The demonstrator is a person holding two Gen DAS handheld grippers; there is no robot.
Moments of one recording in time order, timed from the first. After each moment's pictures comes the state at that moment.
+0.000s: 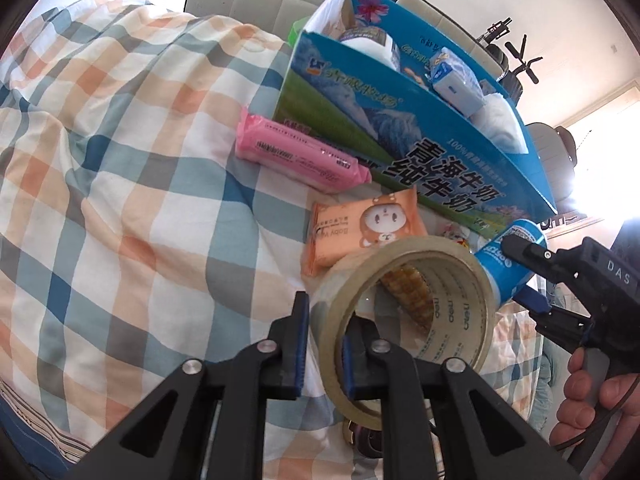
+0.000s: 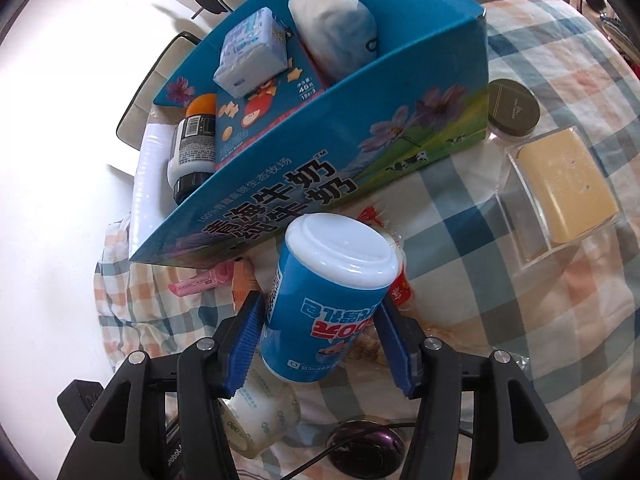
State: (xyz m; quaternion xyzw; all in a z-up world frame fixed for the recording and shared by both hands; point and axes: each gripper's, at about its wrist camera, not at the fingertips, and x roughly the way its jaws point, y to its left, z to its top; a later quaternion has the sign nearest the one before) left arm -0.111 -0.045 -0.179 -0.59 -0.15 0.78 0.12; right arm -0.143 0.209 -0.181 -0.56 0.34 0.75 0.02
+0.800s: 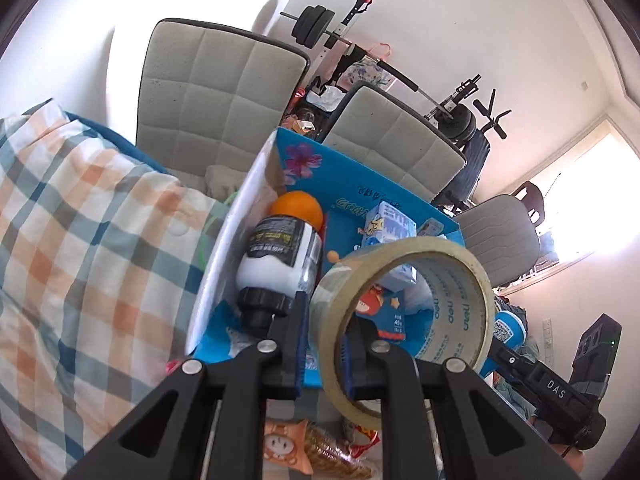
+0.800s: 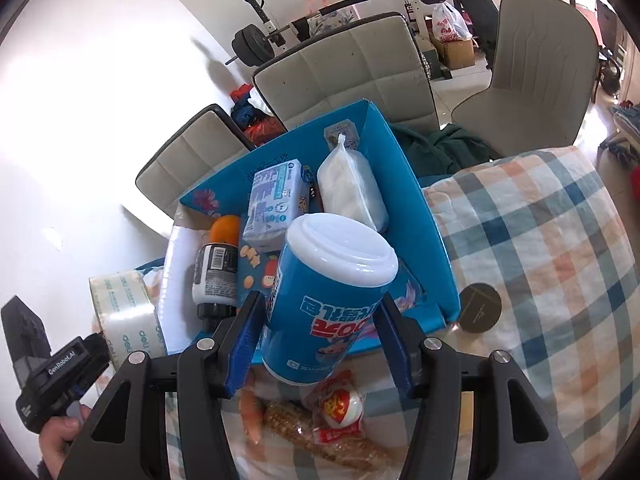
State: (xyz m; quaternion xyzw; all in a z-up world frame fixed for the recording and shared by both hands) left arm -0.299 -0.014 -0.083 -0.51 -0.18 0.83 0.15; right arm -0.219 0.284 -0.101 -0.48 0.27 0.84 0.03
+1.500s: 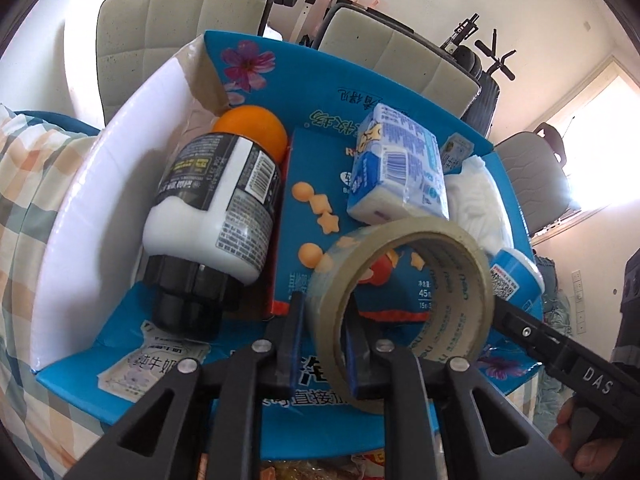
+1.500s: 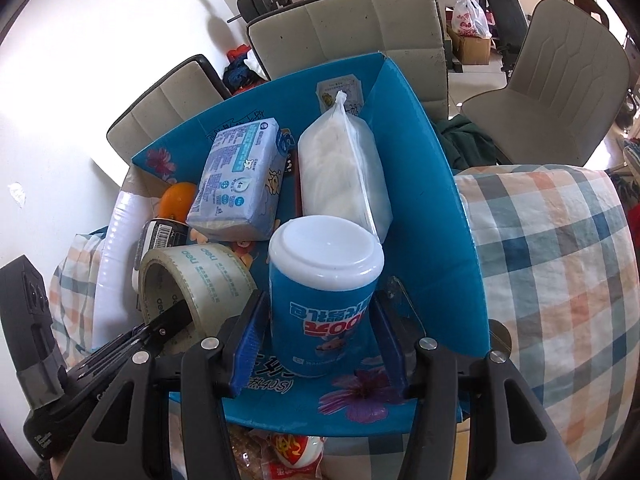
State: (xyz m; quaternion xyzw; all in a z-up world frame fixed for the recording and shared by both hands) left arm -0.311 0.058 -0.165 -0.56 -0.12 0.81 0.16; right arm -0.262 0.282 -0.161 -0.53 0.20 0.82 0.01
